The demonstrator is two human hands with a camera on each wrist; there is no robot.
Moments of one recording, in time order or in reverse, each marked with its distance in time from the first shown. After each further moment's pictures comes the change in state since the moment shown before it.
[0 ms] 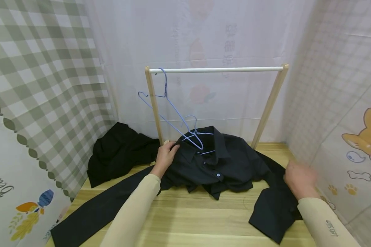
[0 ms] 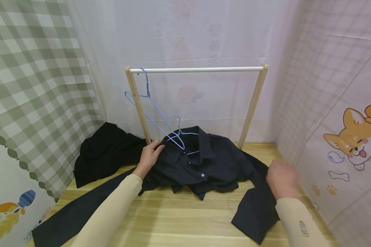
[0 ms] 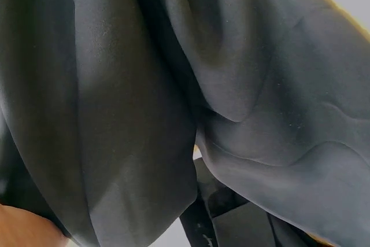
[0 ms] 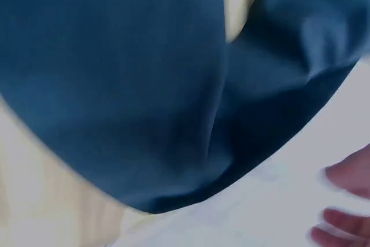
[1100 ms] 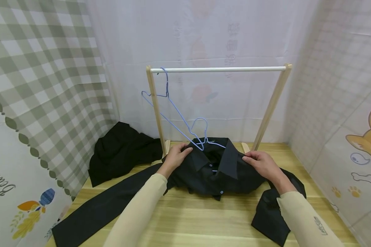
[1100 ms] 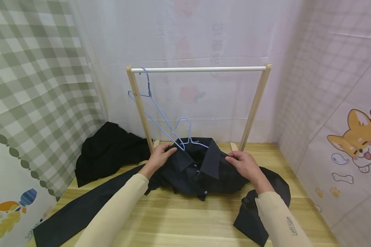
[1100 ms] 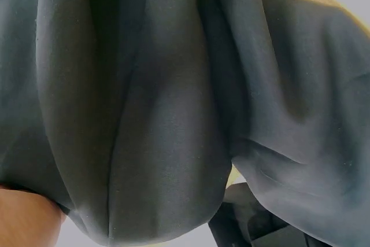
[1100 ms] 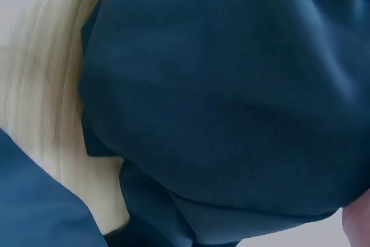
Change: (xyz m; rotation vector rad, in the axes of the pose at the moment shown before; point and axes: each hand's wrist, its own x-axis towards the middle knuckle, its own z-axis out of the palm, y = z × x) left_hand 0.001 0.021 0.017 -0.111 -0.224 0.003; right_hand 0.021 -0.093 -0.011 0.683 -0.148 -0.316
